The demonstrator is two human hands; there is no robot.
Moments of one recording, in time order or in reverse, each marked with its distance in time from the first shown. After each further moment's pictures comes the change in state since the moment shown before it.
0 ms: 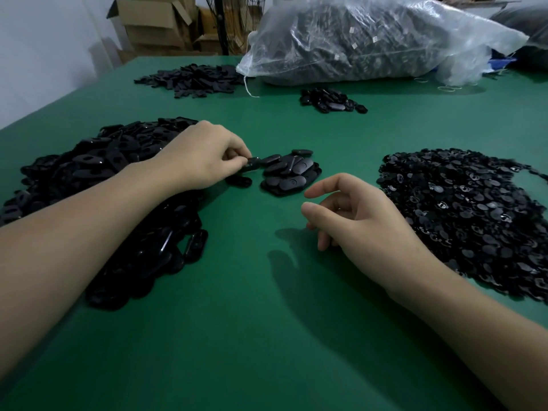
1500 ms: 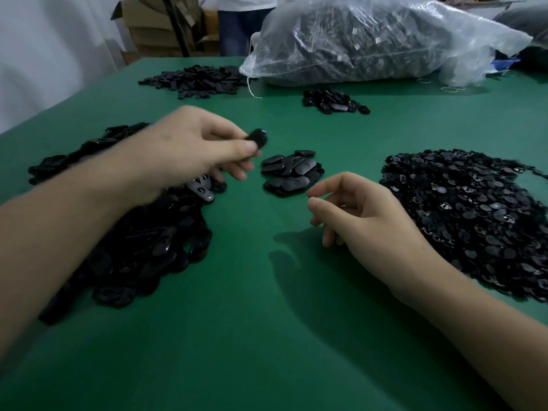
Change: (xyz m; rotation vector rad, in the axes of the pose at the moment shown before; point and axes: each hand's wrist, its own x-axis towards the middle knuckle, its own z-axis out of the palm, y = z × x) left_hand -0.050 0.040 -0.048 -0.718 -0.055 -0.219; right_hand 0.002 0.002 0.000 0.021 0.019 -0.020
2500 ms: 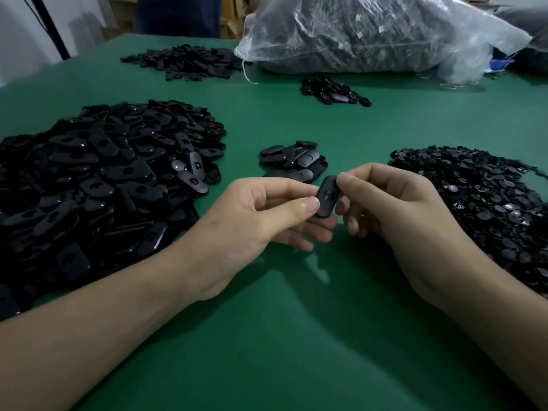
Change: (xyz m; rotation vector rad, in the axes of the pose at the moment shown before) left_hand -0.043 -0.012 0.094 -0.727 -0.181 0.042; right_hand 0.001 -0.009 -0.011 0.202 0.061 0.069
